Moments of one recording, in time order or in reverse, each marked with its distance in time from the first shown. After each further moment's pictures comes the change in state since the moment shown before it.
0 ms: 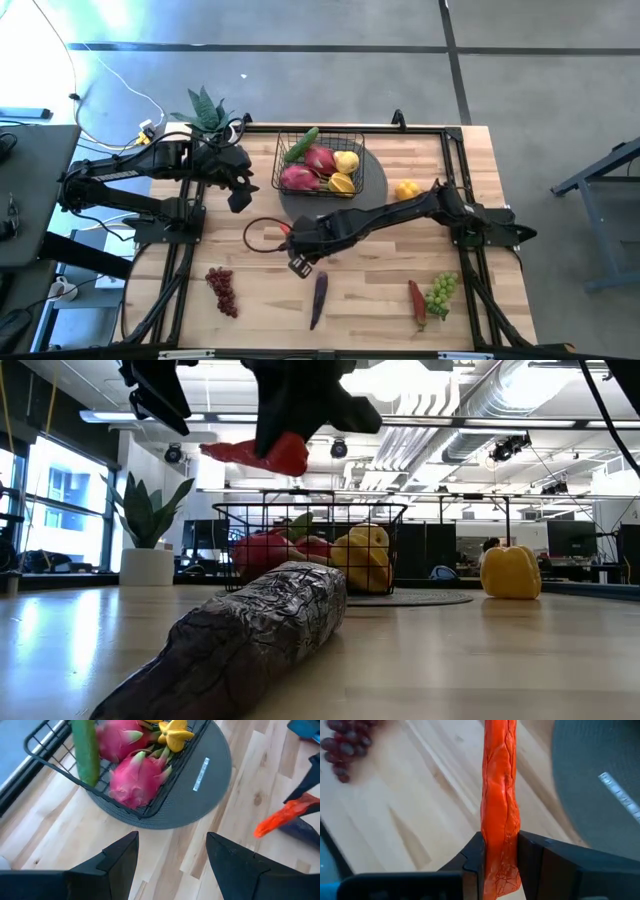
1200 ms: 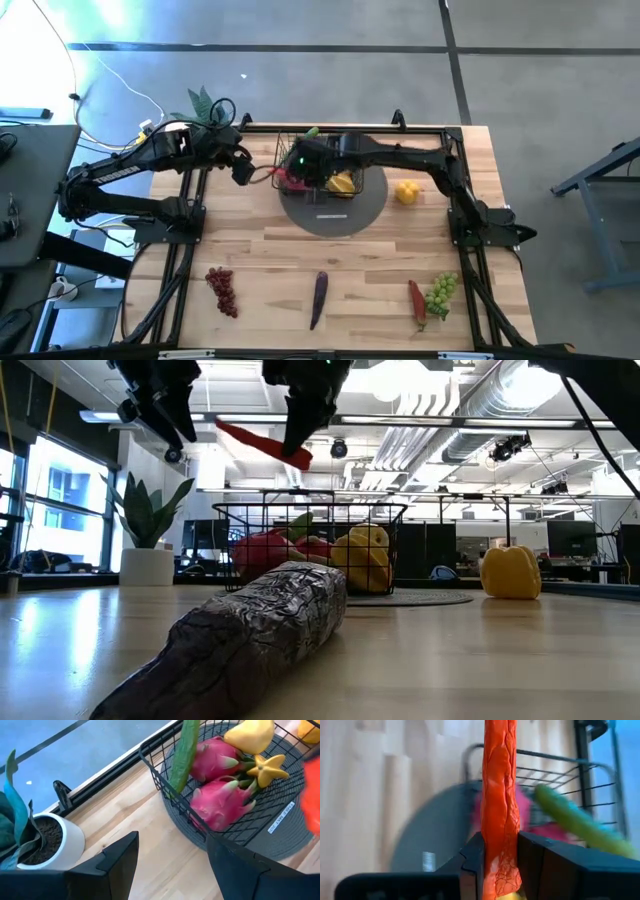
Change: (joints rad) left arm 0.200 0.000 0.000 -0.003 -0.208 -0.085; right arm -0.370 -0.067 0.125 -0.050 0.015 -1.103
